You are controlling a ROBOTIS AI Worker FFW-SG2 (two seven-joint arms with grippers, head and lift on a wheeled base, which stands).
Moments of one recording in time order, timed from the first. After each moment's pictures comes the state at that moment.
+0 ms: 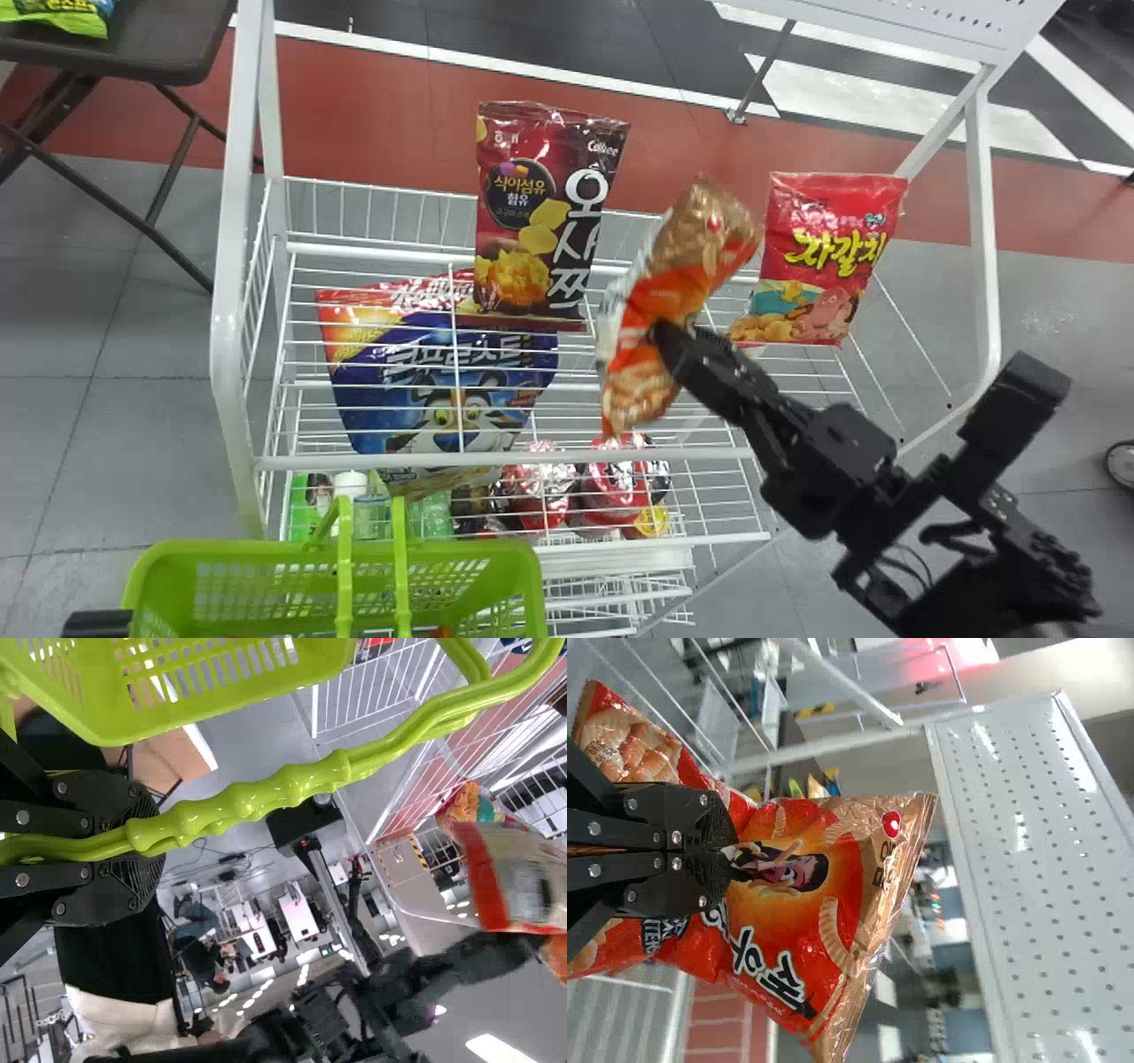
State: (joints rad) left arm 0.65 0.16 -0.10 -2.26 0.42 1.15 -0.93; right arm 0.64 -0.02 -0.49 -2.46 -0.41 0.63 0.80
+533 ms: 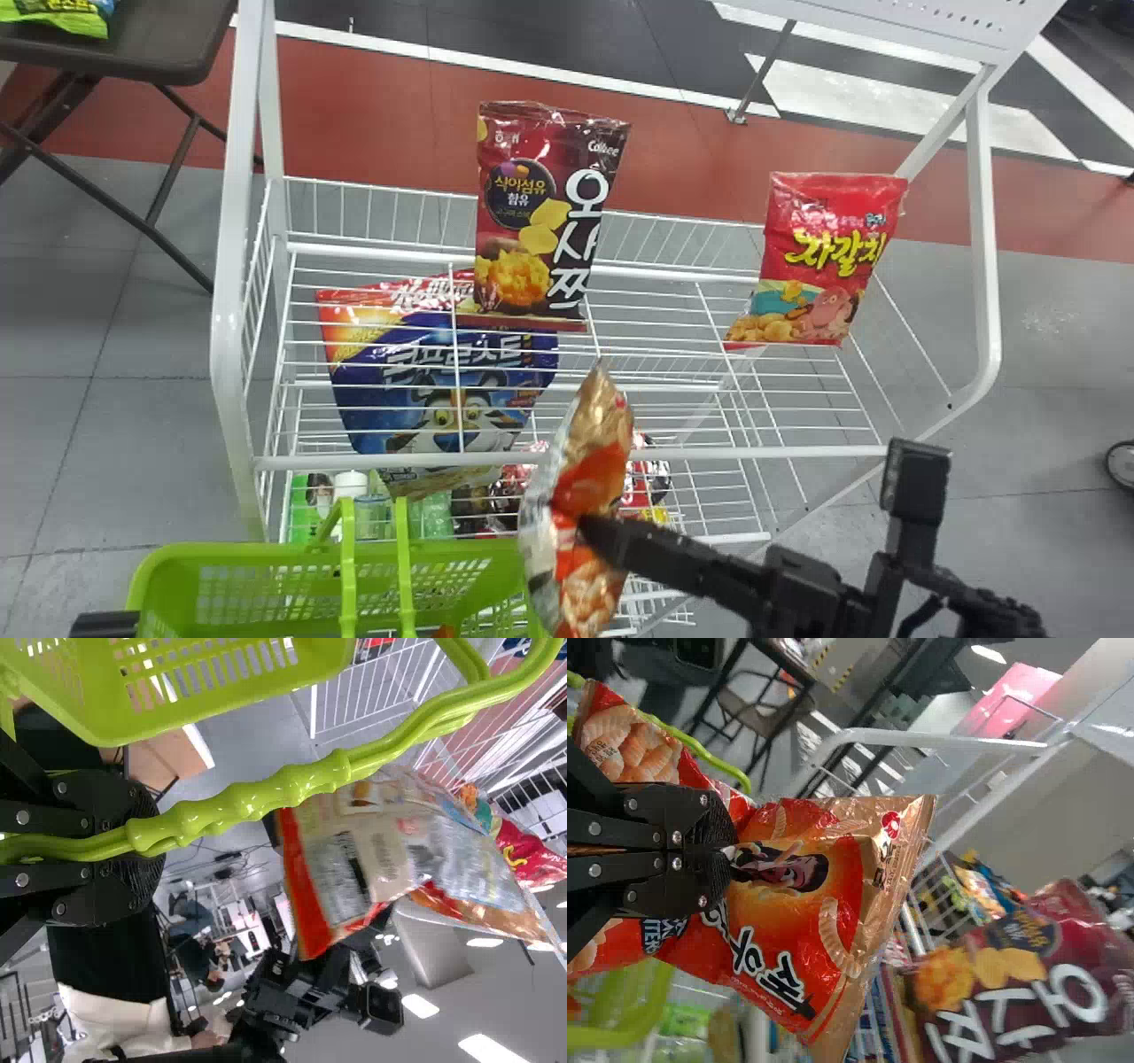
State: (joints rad) left arm 0.66 0.14 -0.11 -2.25 0.42 1.14 -0.93; right arm 0.64 -0.04 -0.53 -2.42 -0.41 1.19 1.08
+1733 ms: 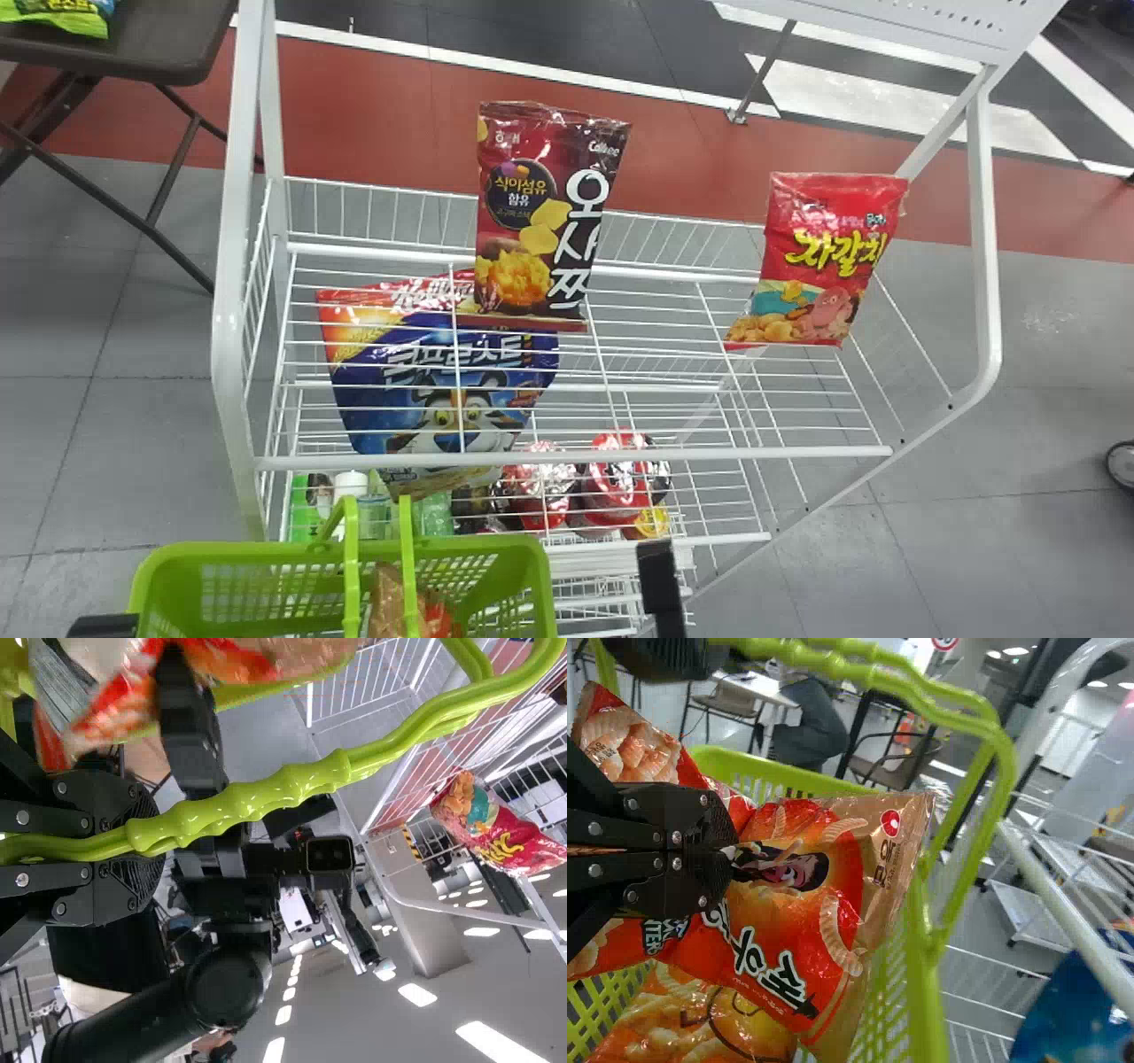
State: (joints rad) left arm 0.67 0.14 -0.11 -2.26 0.42 1.13 -0.95; right arm 0.61 -0.12 -0.09 -2.06 -0.20 1.04 1.03
